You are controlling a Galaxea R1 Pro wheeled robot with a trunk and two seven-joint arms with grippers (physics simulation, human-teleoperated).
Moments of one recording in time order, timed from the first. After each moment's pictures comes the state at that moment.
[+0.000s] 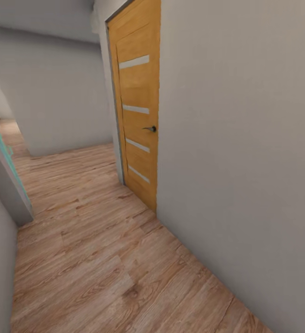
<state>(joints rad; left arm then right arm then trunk) -0.31 0.02 0.00 0.00 0.13 0.04 -0.04 -0.24 0.01 0.62 0.03 -0.52 -0.08 -0.05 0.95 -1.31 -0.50</state>
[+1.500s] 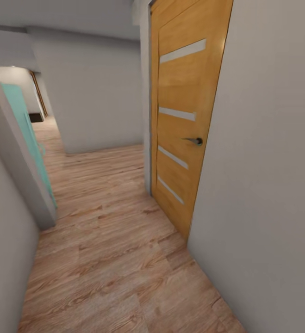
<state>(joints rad) -0.31 0.02 0.00 0.00 0.13 0.04 -0.04 -0.24 0.01 0.62 0.03 -0.52 -0.08 -0.05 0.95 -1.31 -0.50</state>
